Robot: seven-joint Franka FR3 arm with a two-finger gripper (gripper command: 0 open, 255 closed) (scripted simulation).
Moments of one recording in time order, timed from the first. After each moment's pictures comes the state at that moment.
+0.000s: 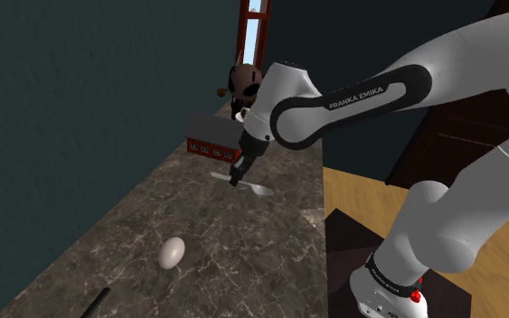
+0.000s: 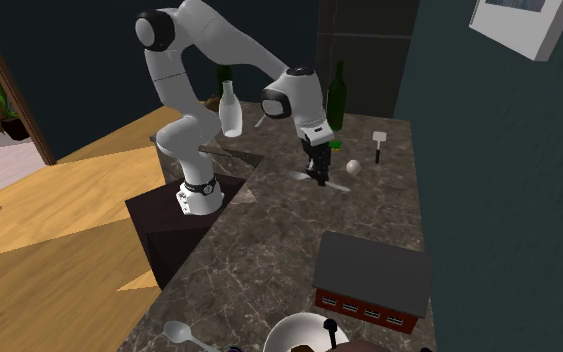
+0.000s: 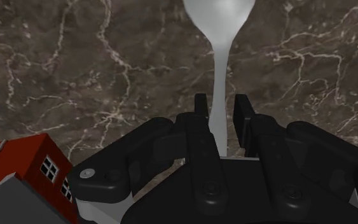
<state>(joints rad) 0.25 -0.29 0.15 -2.48 0.22 2.42 -0.06</state>
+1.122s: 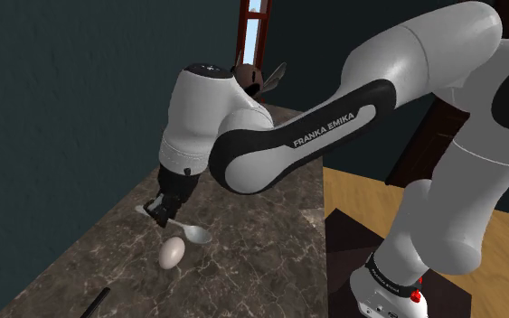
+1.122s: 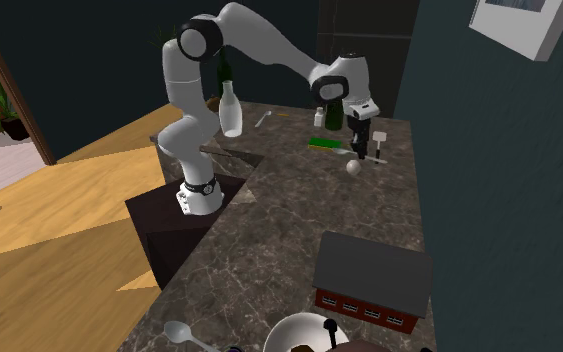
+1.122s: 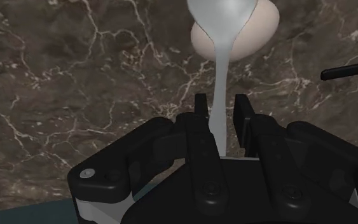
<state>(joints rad) 0.37 0.06 0.41 -2.10 -0.02 2.40 0.48</state>
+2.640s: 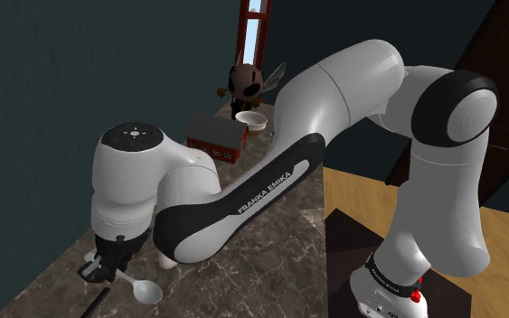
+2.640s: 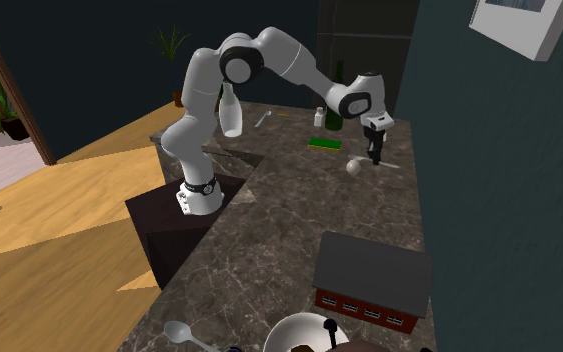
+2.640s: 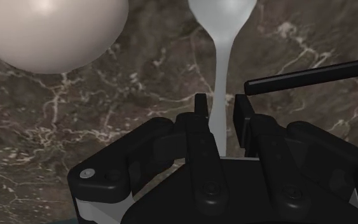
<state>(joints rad) 0.54 0.42 0.40 -1.81 -0.28 2.44 0.78</state>
